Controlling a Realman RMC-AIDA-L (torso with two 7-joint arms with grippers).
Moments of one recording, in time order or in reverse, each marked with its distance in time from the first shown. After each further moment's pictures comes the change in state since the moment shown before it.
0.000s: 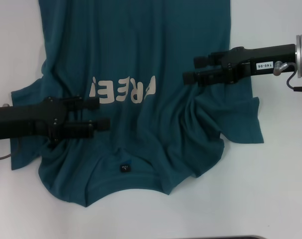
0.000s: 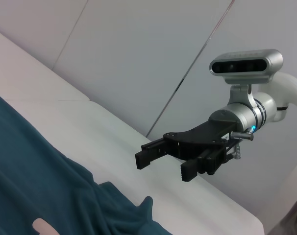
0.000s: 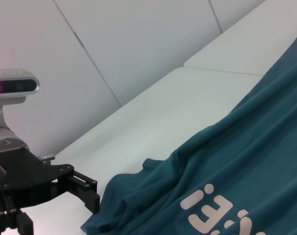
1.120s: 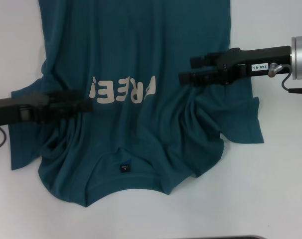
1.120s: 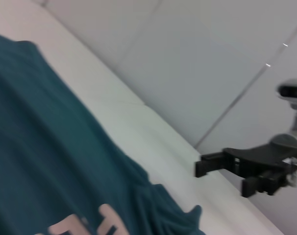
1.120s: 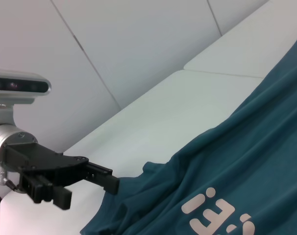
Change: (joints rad) left arm 0.012 0.023 -0.034 0.000 -0.001 -0.089 -0.142; right arm -0.003 0.016 0.001 0.002 0.003 0.017 -0.009
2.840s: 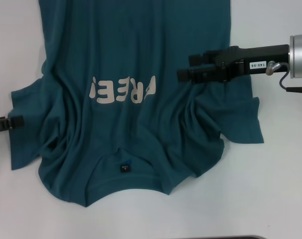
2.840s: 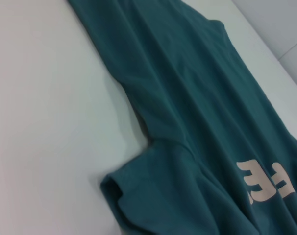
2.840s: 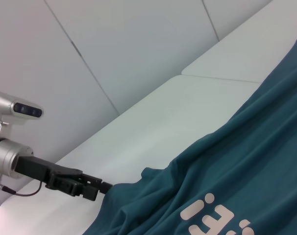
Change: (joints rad) left arm 0.128 0.091 -0.038 -0.042 0.118 -0.212 -0.210; right arm 0.002 0.008 0.008 0.000 0.005 0.010 0.003
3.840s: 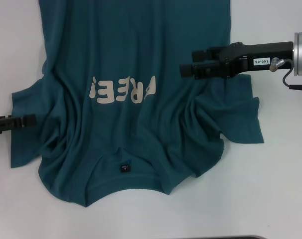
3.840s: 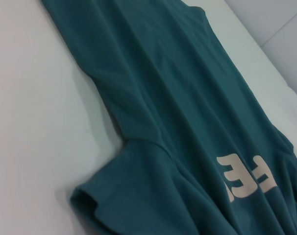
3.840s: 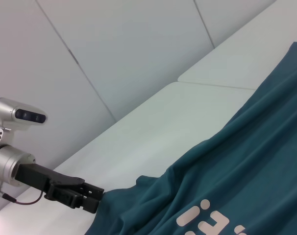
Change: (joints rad) left arm -0.035 -0.012 0.025 0.001 0.012 0.014 -0.007; right arm -0.004 -0.006 0.012 -0.003 0.011 -0.003 0.004
